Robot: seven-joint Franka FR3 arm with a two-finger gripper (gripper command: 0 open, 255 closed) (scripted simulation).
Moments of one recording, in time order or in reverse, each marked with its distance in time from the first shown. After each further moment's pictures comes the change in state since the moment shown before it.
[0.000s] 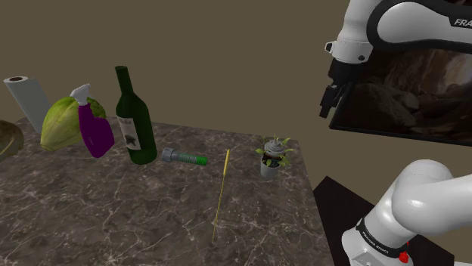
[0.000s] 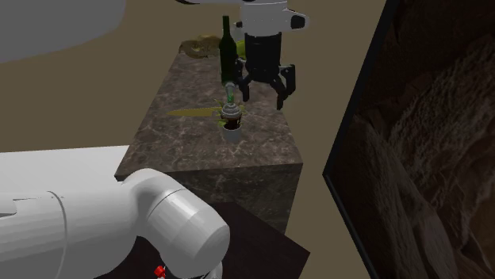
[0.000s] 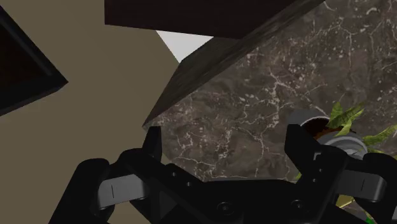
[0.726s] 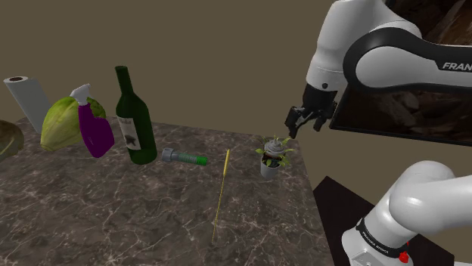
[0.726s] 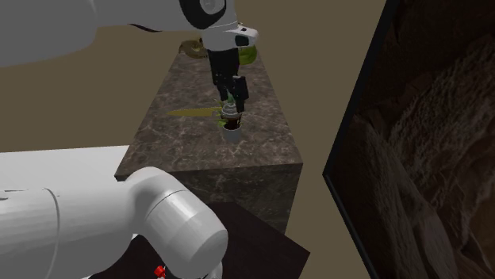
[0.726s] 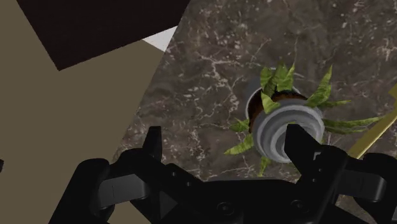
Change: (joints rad) arm -0.072 -0.012 0.319 -0.098 0.176 0.154 0.596
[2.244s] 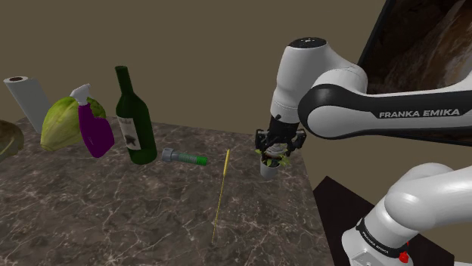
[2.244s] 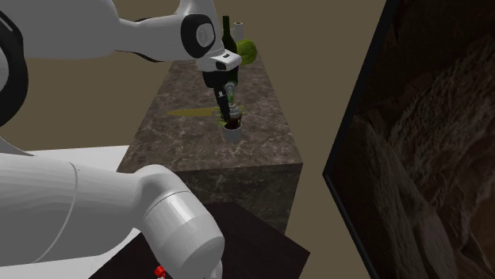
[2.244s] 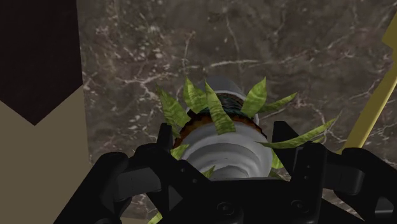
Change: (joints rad) arm -0.112 0.156 0.290 -0.030 0.076 0.243 0.467
